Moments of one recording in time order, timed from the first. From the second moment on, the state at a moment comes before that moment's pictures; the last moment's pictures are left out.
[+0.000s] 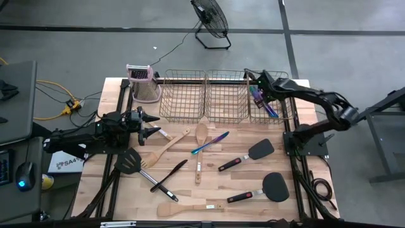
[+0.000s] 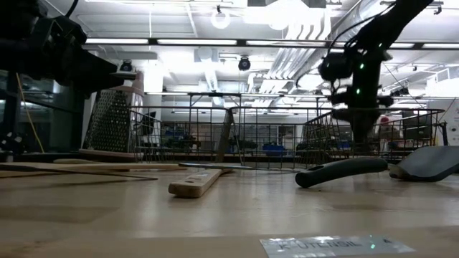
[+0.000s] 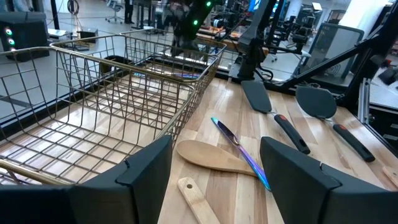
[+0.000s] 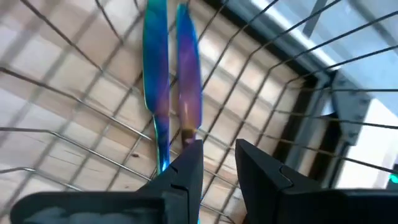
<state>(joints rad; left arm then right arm) 0.18 0.02 0.08 -0.11 -0.02 -0.16 -0.86 1.36 0.80 -0.69 0.37 0.13</state>
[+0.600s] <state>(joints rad) 0.18 0.02 0.08 -0.11 -0.02 -0.16 -0.82 0.90 0.80 -0.81 0.16 0.29</state>
